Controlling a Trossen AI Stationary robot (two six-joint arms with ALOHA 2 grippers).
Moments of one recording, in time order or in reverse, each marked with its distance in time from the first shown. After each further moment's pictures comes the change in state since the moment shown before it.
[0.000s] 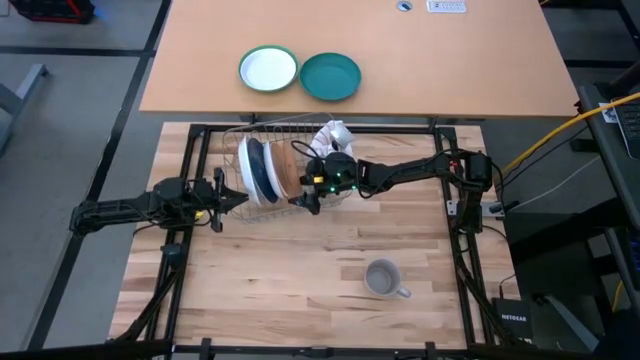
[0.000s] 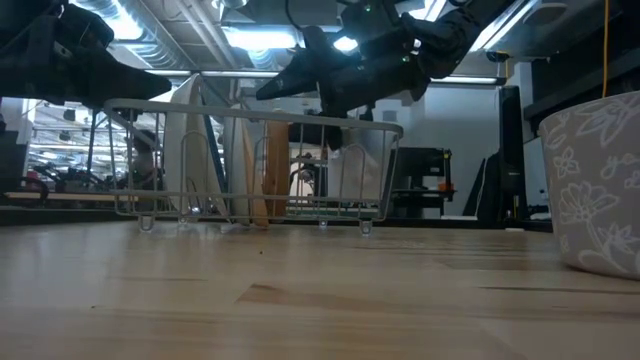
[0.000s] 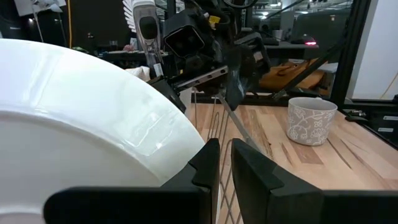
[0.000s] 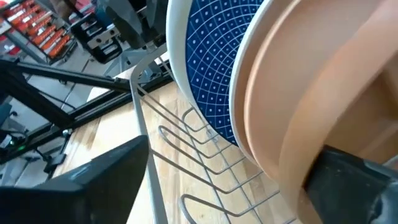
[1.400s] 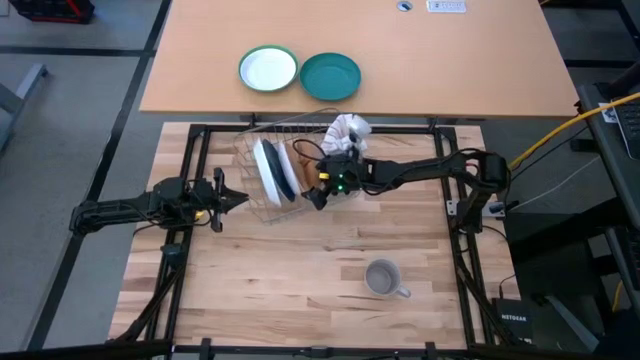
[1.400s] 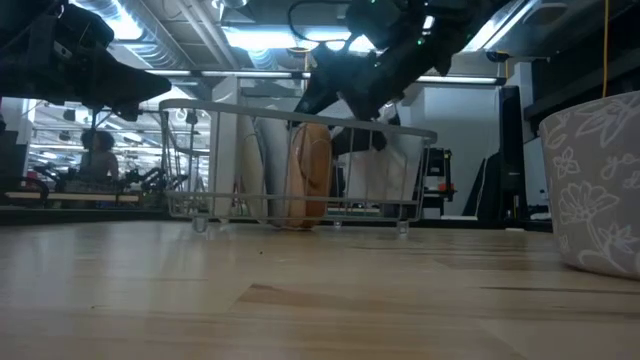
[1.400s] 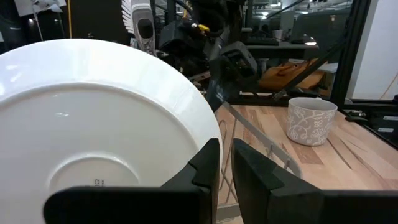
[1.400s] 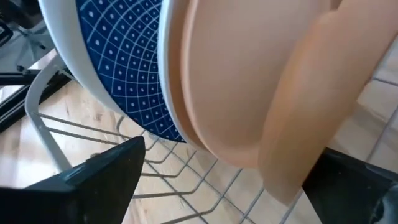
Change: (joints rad) left arm 0.000 0.000 0.000 0.000 0.000 0.000; right arm 0.015 -0.110 -0.001 -0.374 0.249 0.129
